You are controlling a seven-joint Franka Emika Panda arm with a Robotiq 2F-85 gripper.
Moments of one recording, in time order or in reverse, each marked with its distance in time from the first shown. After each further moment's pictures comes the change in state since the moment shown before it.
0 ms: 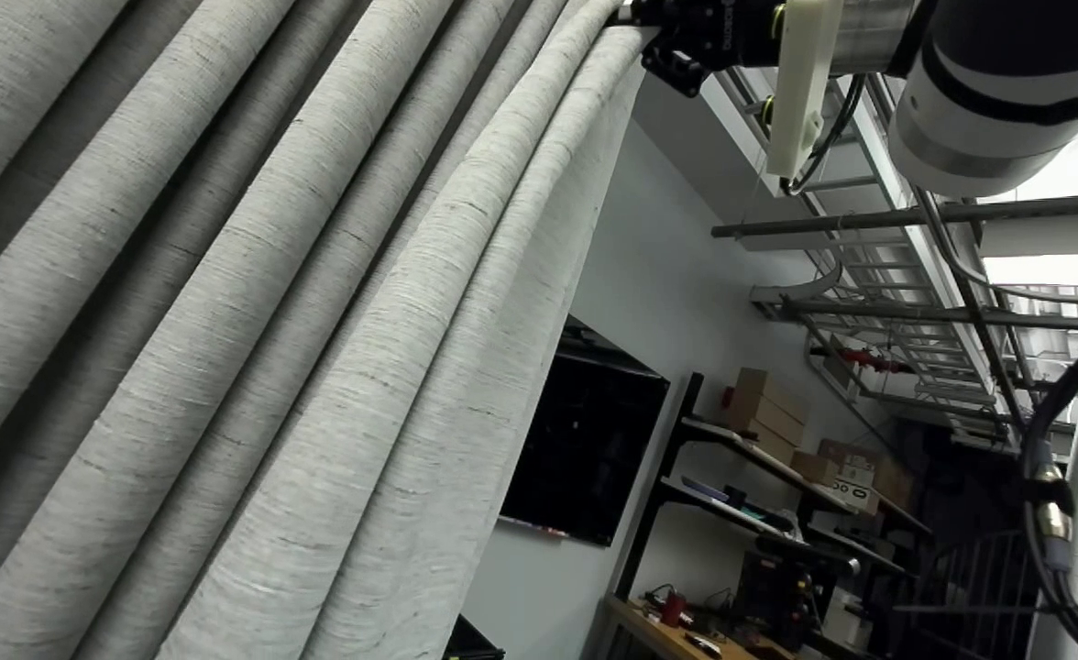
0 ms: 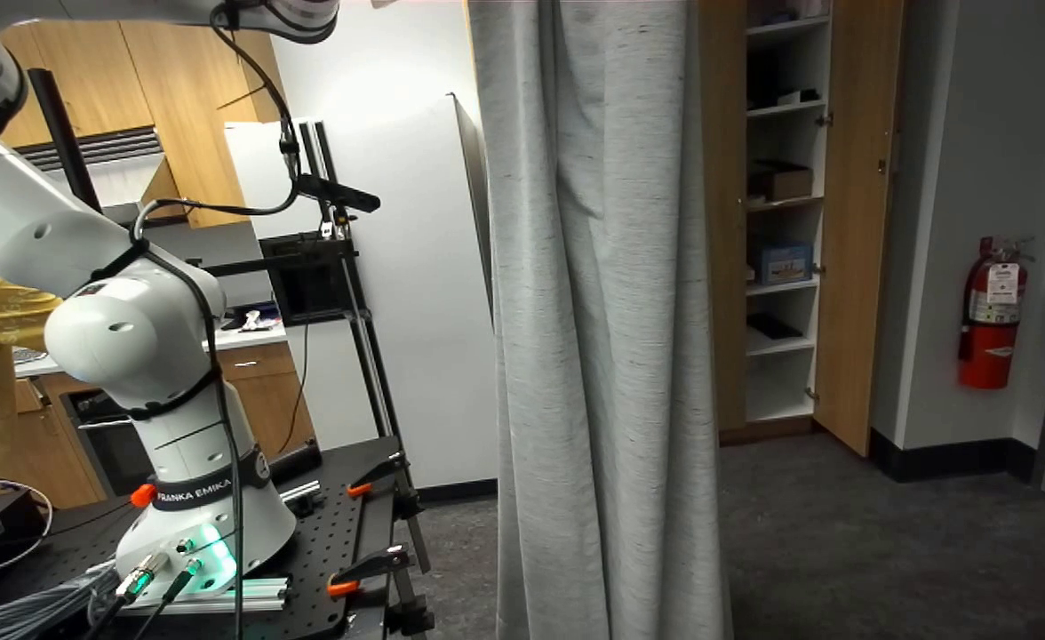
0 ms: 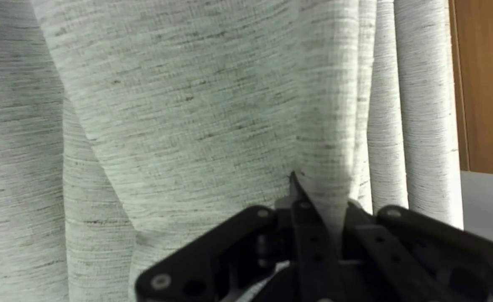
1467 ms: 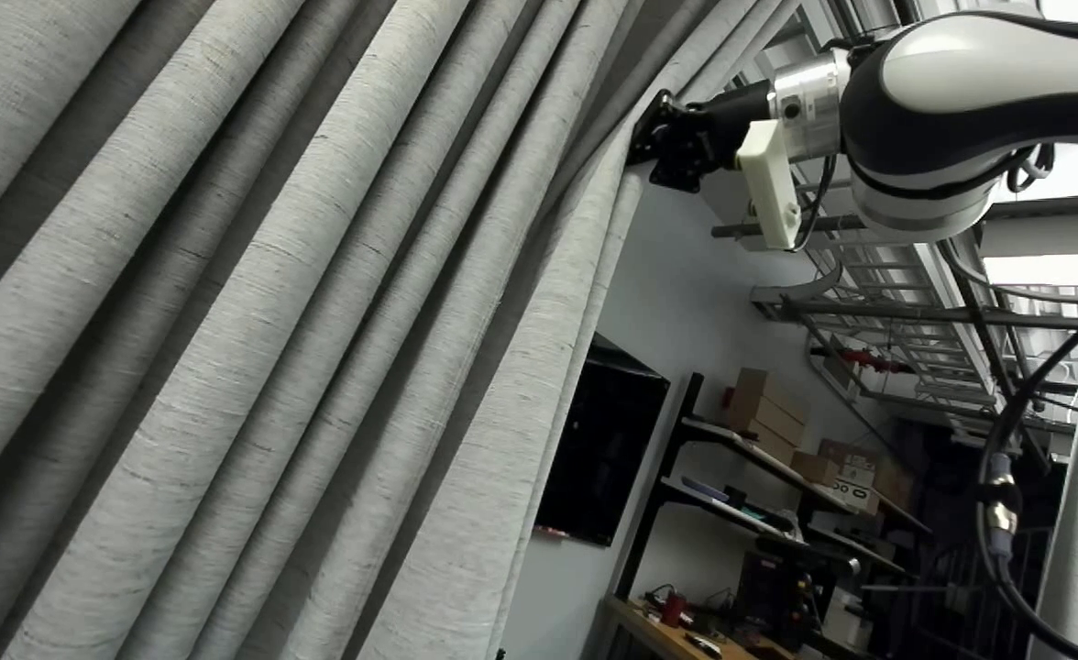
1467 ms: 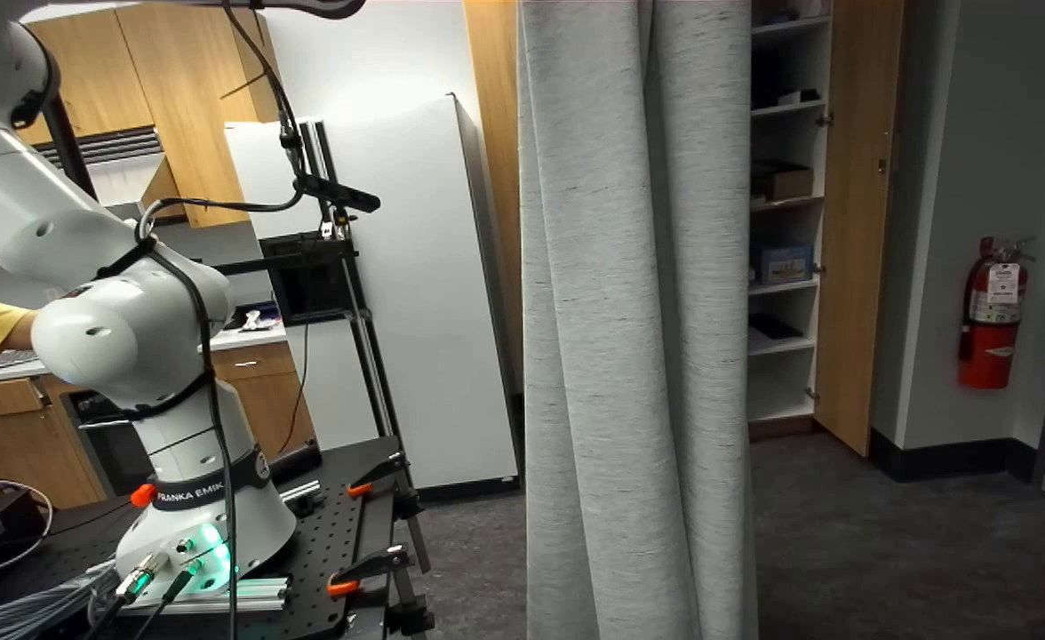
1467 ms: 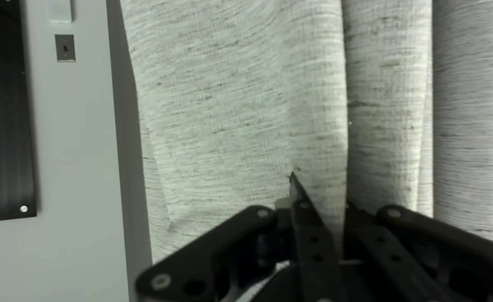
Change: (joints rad) arm -0.143 0.038 -0.094 0.041 -0.119 -0.171 -0.082
